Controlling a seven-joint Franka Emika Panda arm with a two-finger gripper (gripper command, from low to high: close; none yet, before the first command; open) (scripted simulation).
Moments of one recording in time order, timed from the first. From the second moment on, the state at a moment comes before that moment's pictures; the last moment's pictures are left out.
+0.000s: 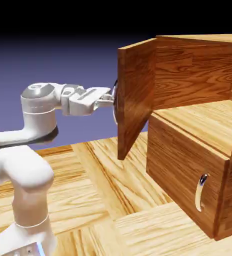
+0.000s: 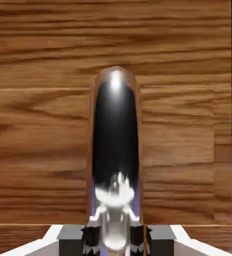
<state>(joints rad) 0.44 -1.50 0.02 -3.07 -1.56 2.01 2.36</state>
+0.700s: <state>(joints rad) 0.26 -1.48 0.58 -2.99 -0.98 1.91 2.31</state>
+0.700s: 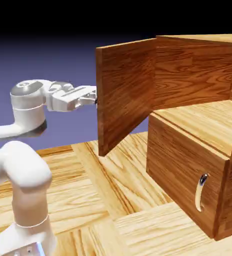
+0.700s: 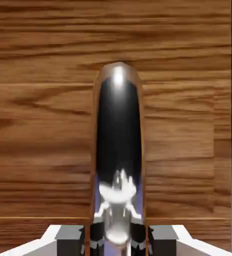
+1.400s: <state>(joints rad) -0.23 -1.22 1.21 -2.30 -0.51 1.26 2.34</state>
